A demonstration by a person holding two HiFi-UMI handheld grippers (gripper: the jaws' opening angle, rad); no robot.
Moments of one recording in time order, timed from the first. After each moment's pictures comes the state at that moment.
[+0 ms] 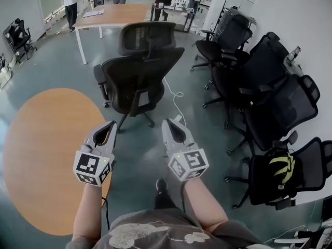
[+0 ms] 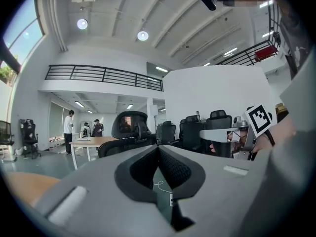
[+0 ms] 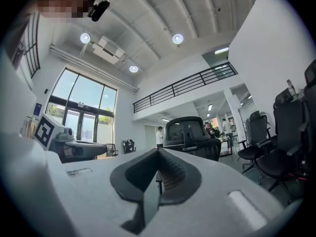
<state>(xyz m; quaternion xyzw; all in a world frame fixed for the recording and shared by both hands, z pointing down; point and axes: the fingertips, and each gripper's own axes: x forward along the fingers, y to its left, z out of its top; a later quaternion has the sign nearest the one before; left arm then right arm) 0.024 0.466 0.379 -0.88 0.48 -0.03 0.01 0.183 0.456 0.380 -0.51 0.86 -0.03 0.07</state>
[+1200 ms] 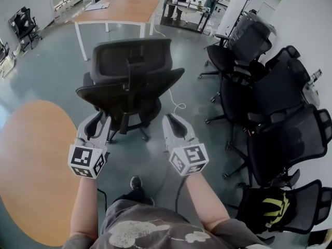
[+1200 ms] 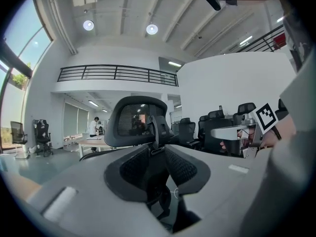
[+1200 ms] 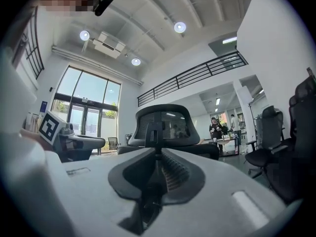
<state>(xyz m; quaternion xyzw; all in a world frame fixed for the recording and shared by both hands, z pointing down) 0.075 0.241 0.385 -0.83 0.56 -0.04 0.00 0.266 0.217 0.393 -0.46 0.89 -0.03 0.03</state>
